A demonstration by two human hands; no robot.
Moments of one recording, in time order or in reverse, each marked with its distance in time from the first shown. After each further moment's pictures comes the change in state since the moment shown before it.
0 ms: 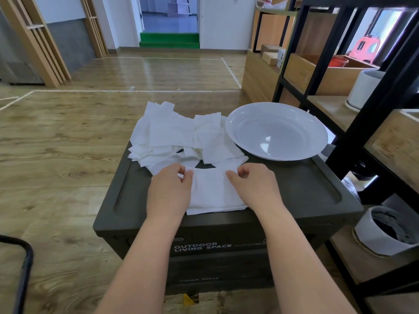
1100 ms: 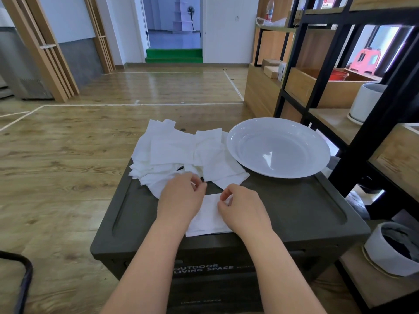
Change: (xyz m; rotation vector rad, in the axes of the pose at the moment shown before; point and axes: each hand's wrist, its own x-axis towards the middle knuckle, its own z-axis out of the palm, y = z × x) left_hand 0.027 0.014 0.018 0.067 -0.101 0.111; right_hand -0.001 -0.006 0.019 -0.124 -0.109 -0.075
